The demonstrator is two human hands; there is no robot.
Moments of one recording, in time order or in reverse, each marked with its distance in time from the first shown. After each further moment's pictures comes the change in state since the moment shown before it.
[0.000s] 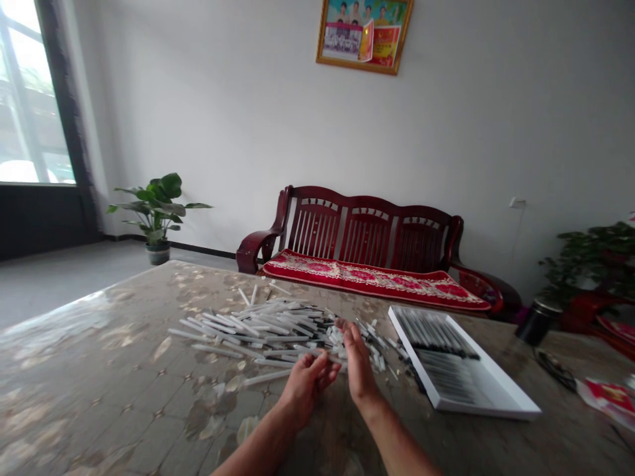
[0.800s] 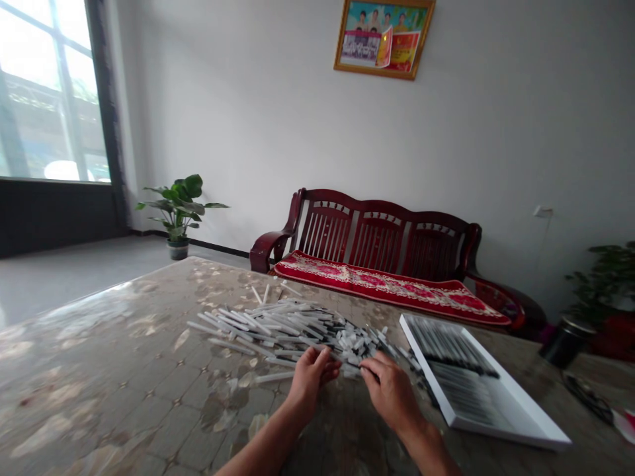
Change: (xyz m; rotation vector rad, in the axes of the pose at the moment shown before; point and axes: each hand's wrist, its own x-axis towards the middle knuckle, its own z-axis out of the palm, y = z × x) left_hand 0.017 0.004 -0.009 0.058 0.075 0.165; right_hand -0.019 0.004 -0.057 -0.743 -0.213 -0.310
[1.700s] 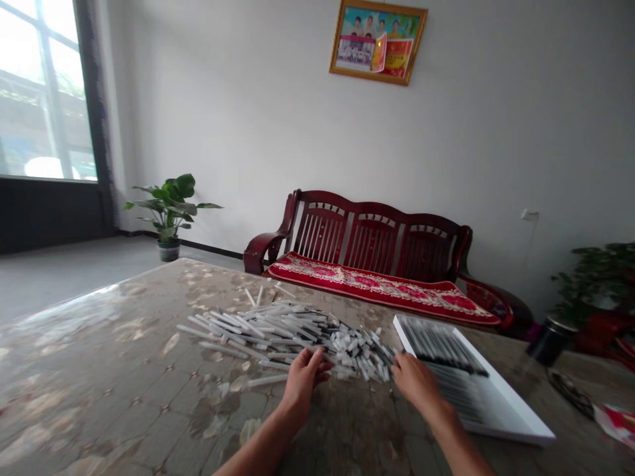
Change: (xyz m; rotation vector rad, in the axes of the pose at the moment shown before) left_hand -0.001 0.001 0.001 0.098 0.021 0.038; right_hand 0.013 0.067 -0.034 -0.481 -0.380 0.447
